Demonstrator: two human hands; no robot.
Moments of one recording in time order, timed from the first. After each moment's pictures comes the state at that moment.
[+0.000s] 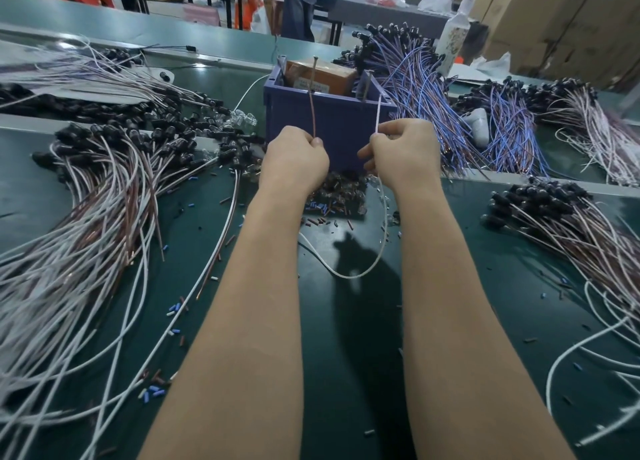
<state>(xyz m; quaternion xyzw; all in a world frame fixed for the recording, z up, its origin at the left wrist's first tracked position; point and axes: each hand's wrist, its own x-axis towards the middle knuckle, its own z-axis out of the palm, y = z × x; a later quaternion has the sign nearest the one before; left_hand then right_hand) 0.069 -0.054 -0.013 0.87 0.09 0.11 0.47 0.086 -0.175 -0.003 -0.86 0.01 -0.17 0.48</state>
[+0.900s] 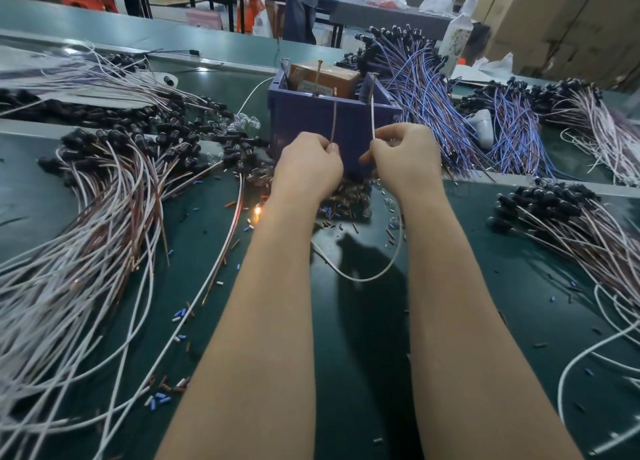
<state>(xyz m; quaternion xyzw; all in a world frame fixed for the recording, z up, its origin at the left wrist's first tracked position) 0.068 -0.060 -0.015 0.88 0.06 0.11 0.46 0.084 -0.173 -0.004 -0.88 0.00 -0.16 0.46</state>
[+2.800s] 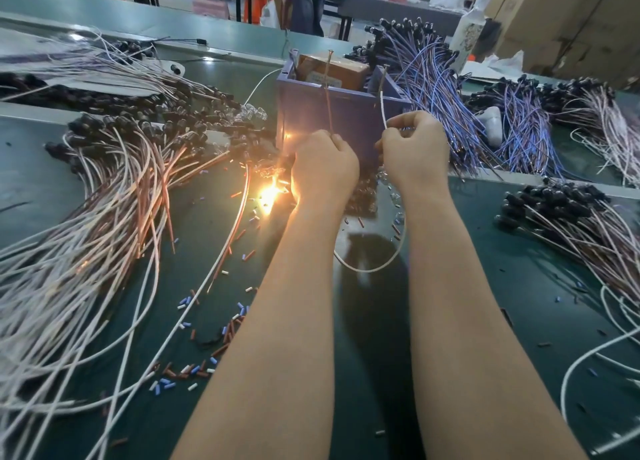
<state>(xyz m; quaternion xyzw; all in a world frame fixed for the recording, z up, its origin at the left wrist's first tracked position) 0.077 -0.078 -0.030 0.84 0.12 0.16 0.49 0.083 -0.169 -0.006 -0.86 0.03 -0.19 0.47</state>
